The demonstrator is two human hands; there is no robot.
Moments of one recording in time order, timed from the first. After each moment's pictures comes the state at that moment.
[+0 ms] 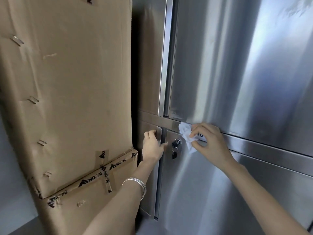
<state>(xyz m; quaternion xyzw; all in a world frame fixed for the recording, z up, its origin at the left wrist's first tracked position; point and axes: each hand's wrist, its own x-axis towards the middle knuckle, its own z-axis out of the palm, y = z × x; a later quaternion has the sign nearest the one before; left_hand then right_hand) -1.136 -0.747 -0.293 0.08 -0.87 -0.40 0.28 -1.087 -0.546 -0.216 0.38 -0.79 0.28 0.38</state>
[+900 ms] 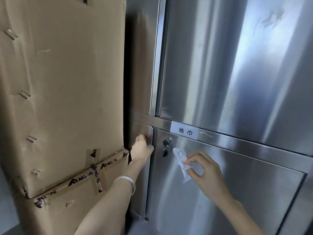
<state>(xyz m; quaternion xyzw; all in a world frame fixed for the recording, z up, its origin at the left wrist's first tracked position) -1.140 -0.752 -0.307 0.12 -0.90 -0.34 0.24 -1.032 -0.526 -0.284 0.33 -0.81 0.36 0.33</state>
